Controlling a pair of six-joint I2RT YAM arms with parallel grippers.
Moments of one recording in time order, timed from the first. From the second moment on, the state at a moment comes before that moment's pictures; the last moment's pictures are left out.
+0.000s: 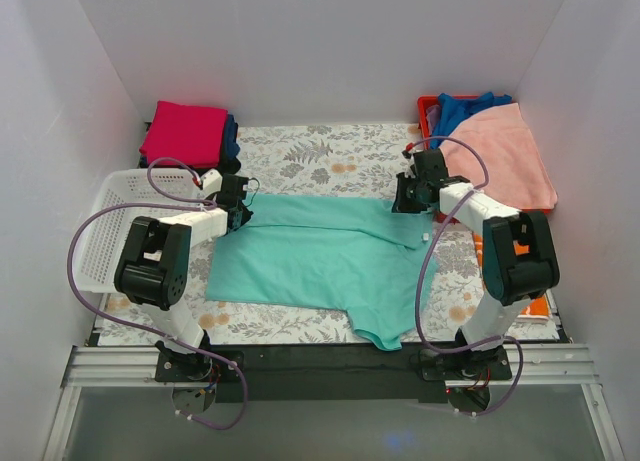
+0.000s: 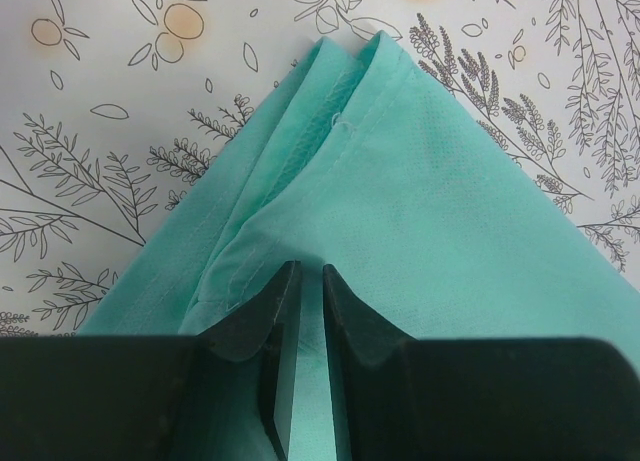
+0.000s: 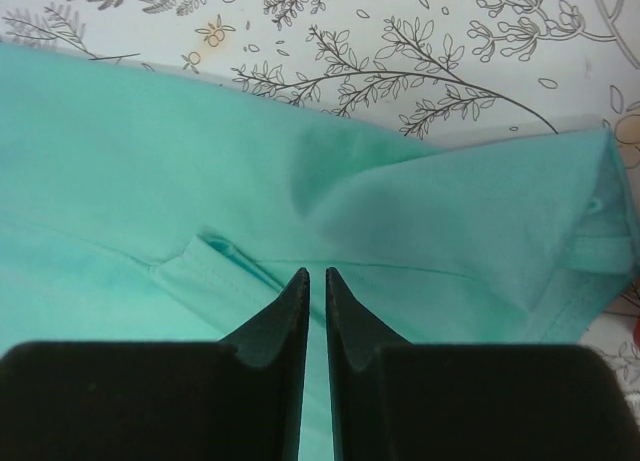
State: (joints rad) left arm -0.24 1.73 0.90 -0.08 -0.41 -0.81; right arm 0.27 1.71 1.10 -0.31 -0.17 0.25
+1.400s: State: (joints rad) left arm -0.24 1.73 0.90 -0.06 -0.41 -0.81; right arm 0.59 1.61 1.07 -0.44 0.14 0.30
